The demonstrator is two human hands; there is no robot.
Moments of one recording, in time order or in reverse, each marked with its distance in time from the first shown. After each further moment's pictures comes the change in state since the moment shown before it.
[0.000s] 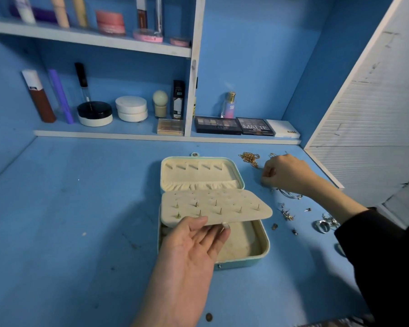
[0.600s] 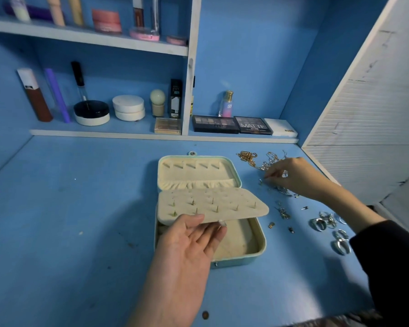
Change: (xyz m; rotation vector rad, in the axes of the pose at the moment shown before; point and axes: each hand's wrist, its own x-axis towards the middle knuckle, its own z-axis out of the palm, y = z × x) left_hand 0.000 0.000 -0.001 0.022 0.004 -0.002; right_hand -0.020 0.023 -0.002 0.260 0.041 -0.134
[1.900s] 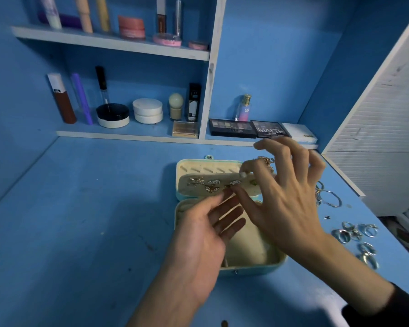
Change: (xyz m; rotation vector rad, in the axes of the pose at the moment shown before) left_hand 0.015 0.021 0.018 0.158 -0.037 -0.006; right_hand -0.047 -0.136 0.022 -0.305 0.805 -0.343
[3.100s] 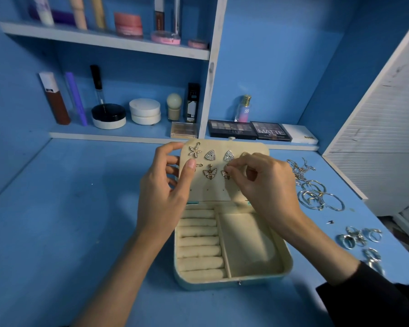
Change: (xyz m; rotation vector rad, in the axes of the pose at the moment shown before) left_hand 0.070 0.045 -0.047 1.048 0.068 1.126; right_hand 0.023 0.004 0.042 0.408 -0.165 0.370
